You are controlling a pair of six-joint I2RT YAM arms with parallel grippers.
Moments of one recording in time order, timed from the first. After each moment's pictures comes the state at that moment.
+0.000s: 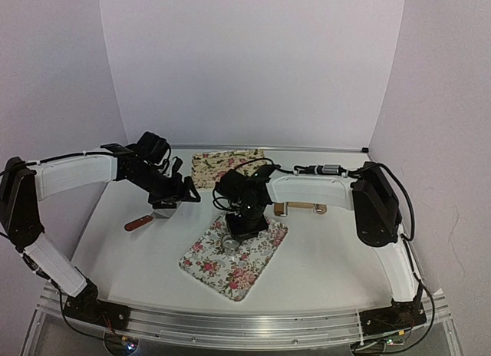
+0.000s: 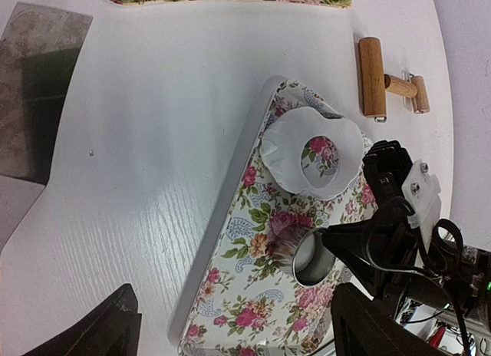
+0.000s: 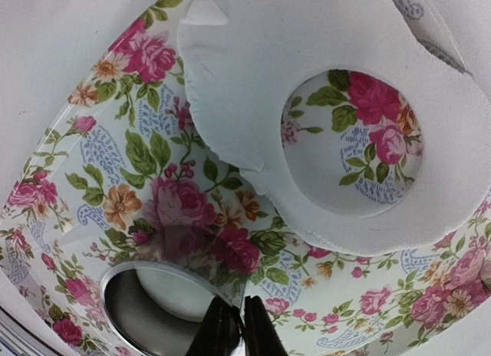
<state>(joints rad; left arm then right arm) -0.55 1.55 1.15 -0.61 0.31 -0.56 1.00 2.28 1.88 -0.94 0.00 0.62</state>
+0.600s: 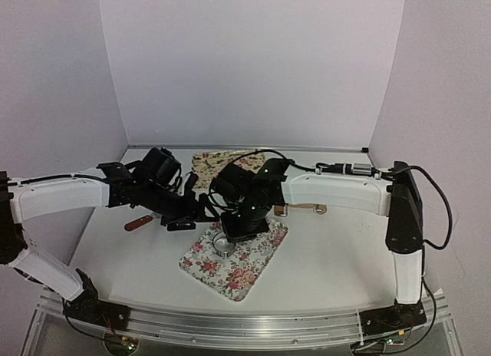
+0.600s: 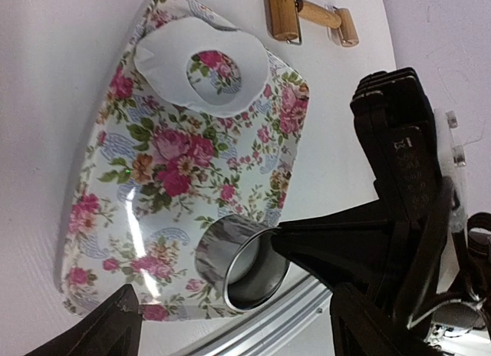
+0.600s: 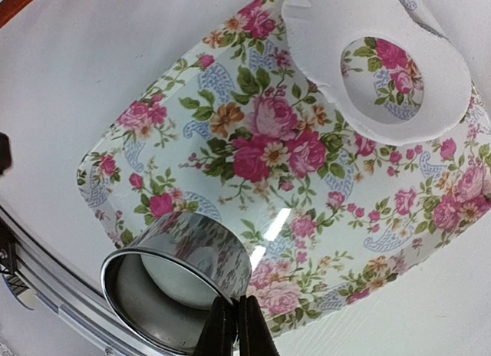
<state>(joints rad) -0.81 1.38 1.00 -0.49 0.33 -0.81 1.11 2.08 1.81 -0.96 0.01 0.71</state>
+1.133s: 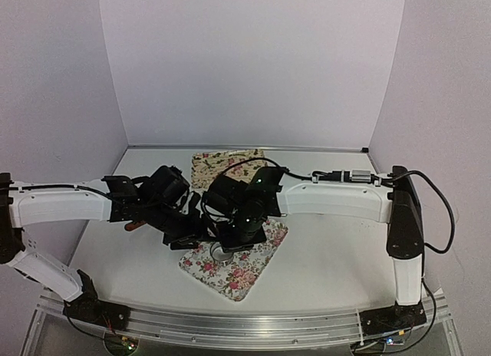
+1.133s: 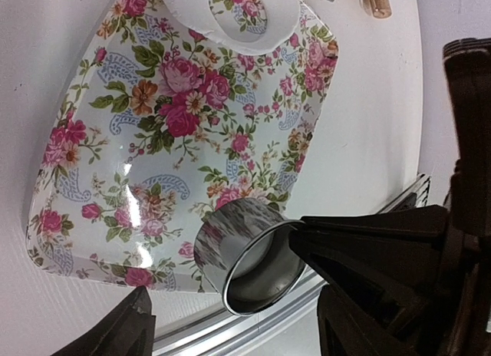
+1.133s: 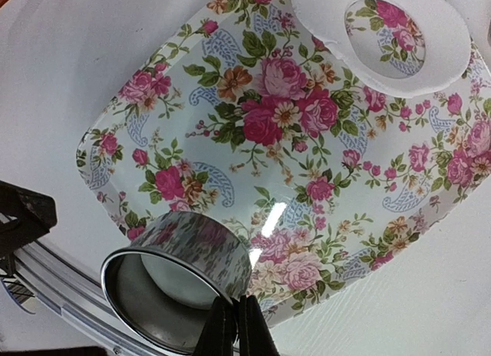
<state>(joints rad) -0.94 1.37 0.94 -0.50 0.27 -0.97 1.18 2.08 1.81 -1.00 0.06 0.82</state>
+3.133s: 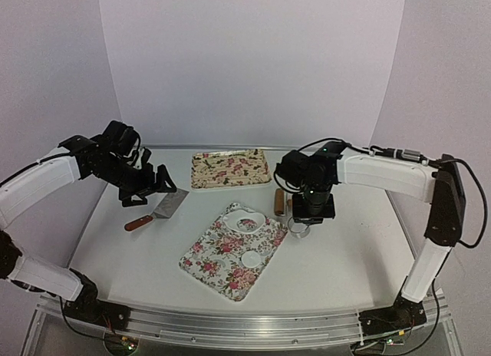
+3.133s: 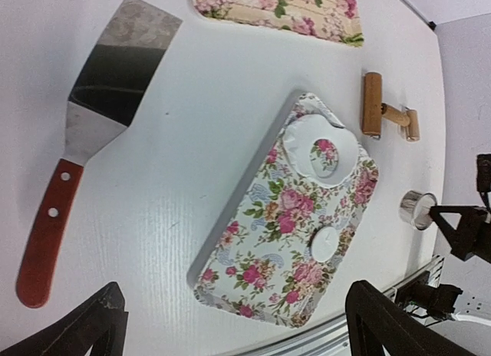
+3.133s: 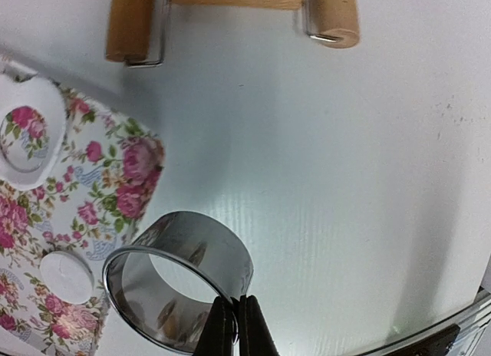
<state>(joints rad) -0.49 1.27 1.15 -0.86 0.23 -0.65 0.84 1.79 1.47 -1.16 0.24 0.86</state>
